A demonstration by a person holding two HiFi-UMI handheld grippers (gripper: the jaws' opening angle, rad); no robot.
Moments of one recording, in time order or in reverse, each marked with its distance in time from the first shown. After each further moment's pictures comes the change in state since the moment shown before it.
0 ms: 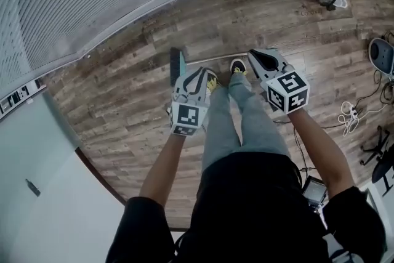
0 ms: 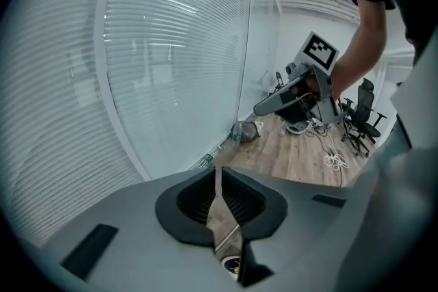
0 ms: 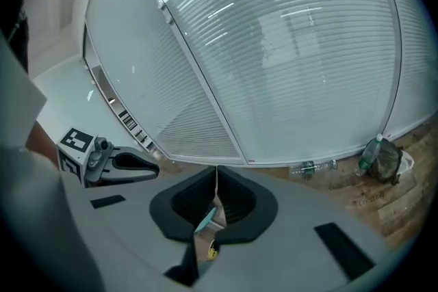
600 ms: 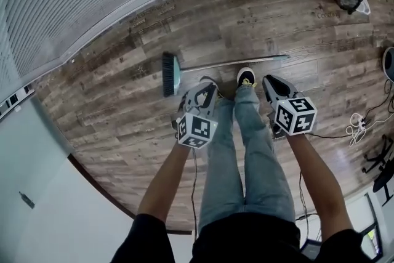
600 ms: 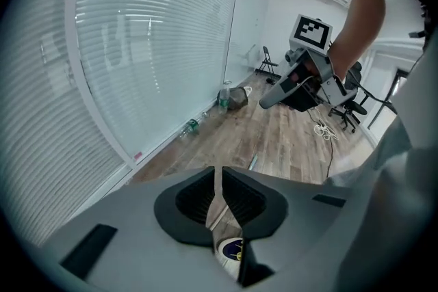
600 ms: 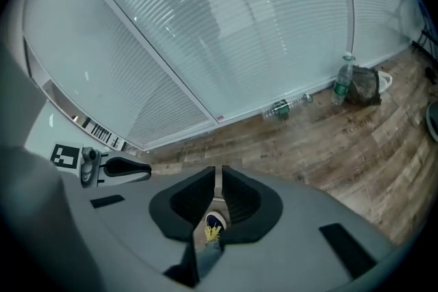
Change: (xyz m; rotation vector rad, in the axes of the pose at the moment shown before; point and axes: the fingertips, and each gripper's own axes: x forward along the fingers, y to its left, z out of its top) left arm 0.144 -0.019 -0.178 0.069 0.174 -0.143; right arm 0.094 -0.094 -0.205 0.330 0.193 -0.187
